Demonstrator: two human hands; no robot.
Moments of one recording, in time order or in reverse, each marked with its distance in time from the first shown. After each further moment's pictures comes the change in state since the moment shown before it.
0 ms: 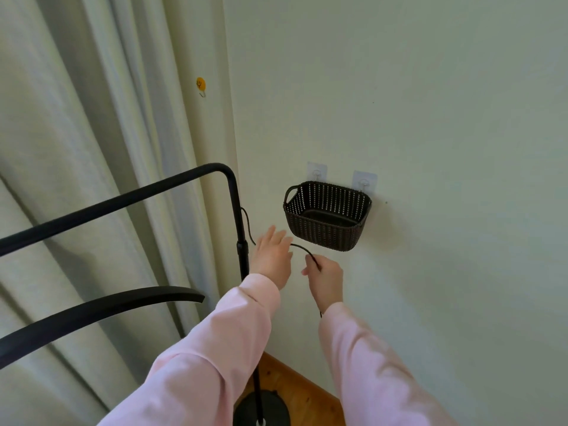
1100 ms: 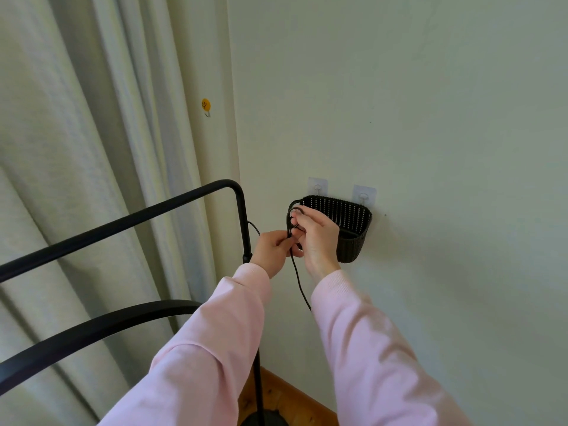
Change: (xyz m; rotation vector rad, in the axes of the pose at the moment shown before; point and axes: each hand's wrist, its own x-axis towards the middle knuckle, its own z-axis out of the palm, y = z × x) left_hand 0.013 -0.006 -0.038 -0.955 0.044 -0.088; right_hand 0.010 -0.113 0.002 0.797 -0.040 0.070
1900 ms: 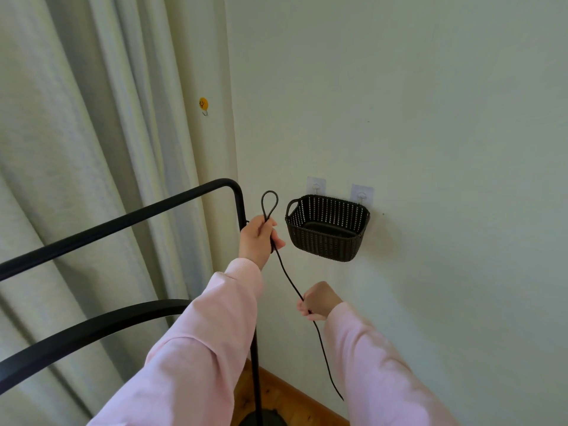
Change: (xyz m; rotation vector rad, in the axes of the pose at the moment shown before) left_hand 0.005 0.000 -0.012 -0.255 0.271 -0.047; right_hand 0.005 0.087 -0.079 -1.028 -0.203 0.581
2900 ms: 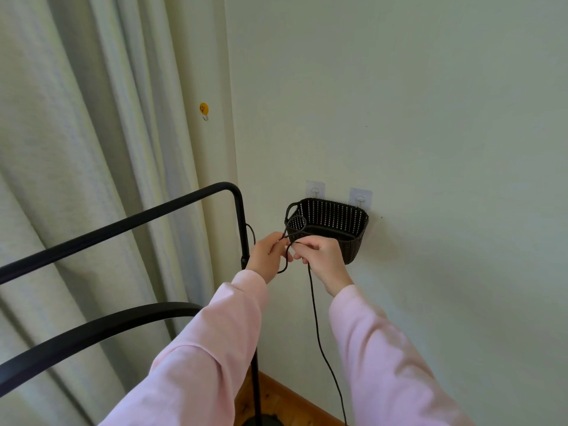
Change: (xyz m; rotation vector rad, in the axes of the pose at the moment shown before) left_hand -0.011 -0.015 0.003 0.328 -0.252 0.104; right_hand -0.045 -0.054 -0.029 0.358 0.258 -0.693
